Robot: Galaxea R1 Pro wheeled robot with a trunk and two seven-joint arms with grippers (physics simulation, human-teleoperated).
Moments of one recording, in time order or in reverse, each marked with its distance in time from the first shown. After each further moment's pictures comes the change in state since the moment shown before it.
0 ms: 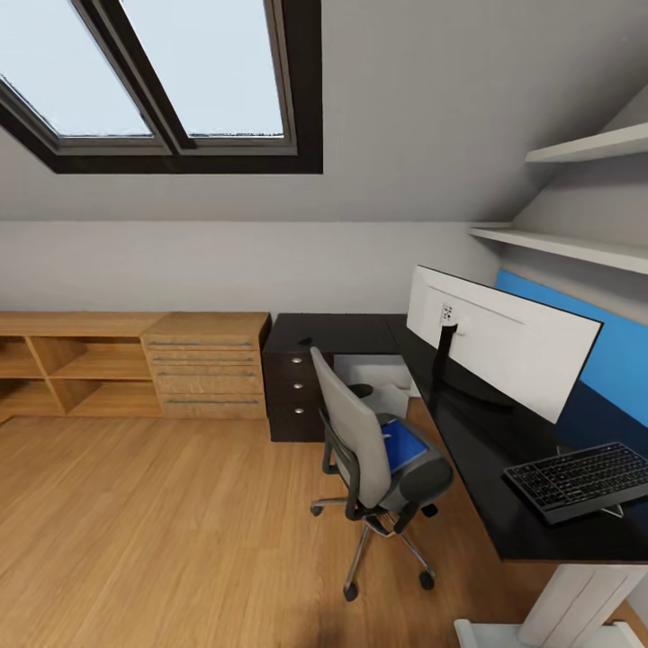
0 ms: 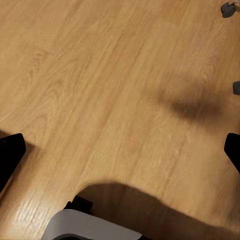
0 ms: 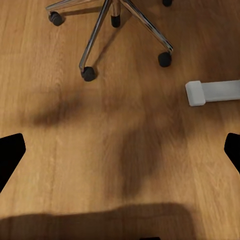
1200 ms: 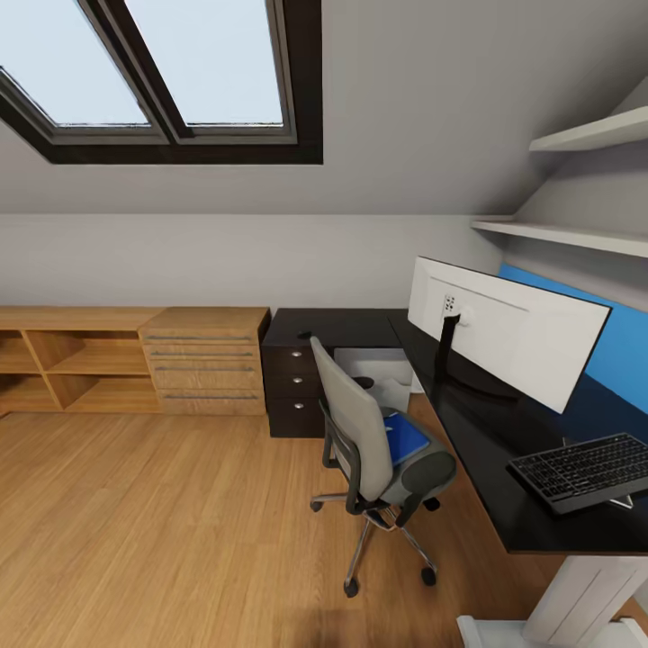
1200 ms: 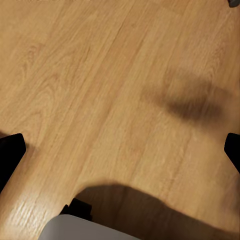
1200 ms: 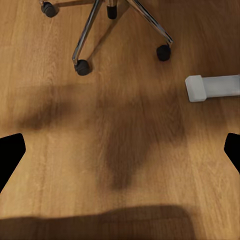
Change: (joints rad) left arm 0.000 0.001 -0.002 0.000 -0.002 0.010 -0.001; right arm -0.001 -0.011 -0.001 0.001 0.001 0.003 0.000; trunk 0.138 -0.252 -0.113
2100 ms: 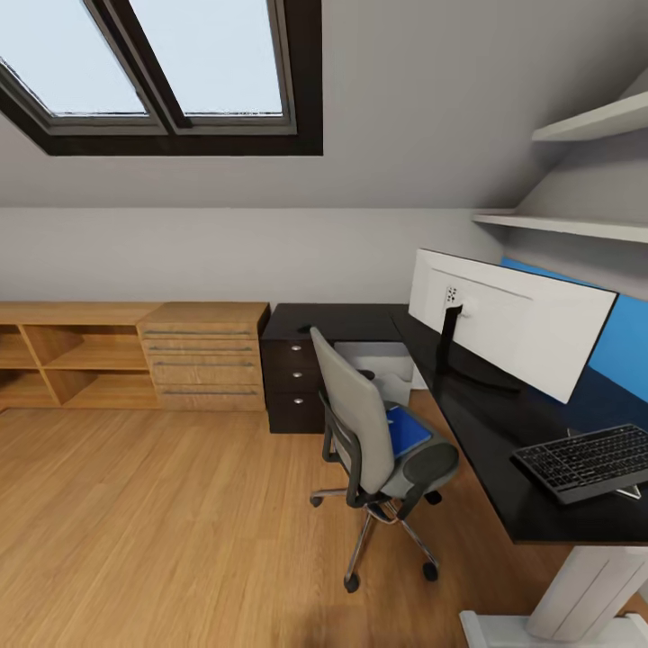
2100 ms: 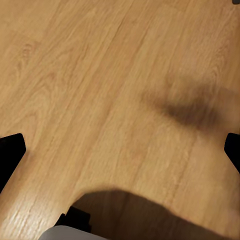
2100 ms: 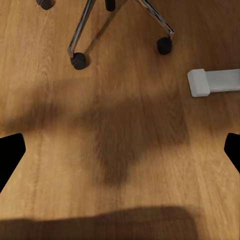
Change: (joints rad) left arm 0.000 0.001 -0.003 -0.006 -0.002 -0.008 -0.001; right arm 0.000 -0.003 0.000 -0.001 -0.001 0.003 0.000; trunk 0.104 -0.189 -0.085
